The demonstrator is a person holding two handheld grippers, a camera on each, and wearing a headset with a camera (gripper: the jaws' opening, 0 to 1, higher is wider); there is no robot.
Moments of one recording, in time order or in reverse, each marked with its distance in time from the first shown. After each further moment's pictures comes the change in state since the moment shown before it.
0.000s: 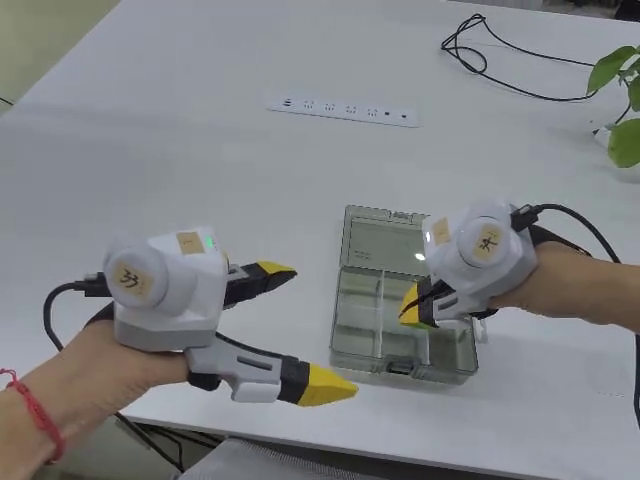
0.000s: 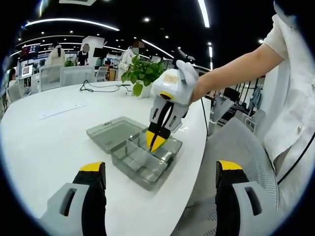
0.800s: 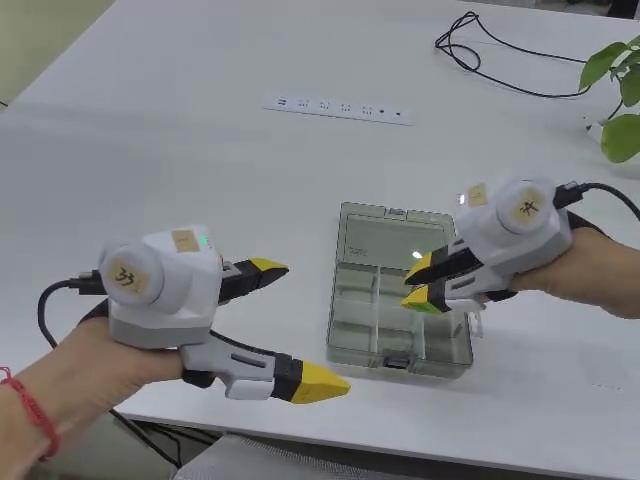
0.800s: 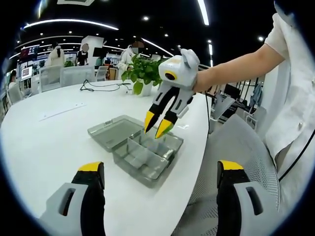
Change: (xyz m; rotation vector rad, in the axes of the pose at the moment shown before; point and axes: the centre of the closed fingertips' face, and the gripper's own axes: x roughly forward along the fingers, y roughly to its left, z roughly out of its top) left arm -0.002 0.000 -0.004 0.019 0.018 0.012; right arm -0.043 -0.013 0.009 0.162 -0.153 -0.085
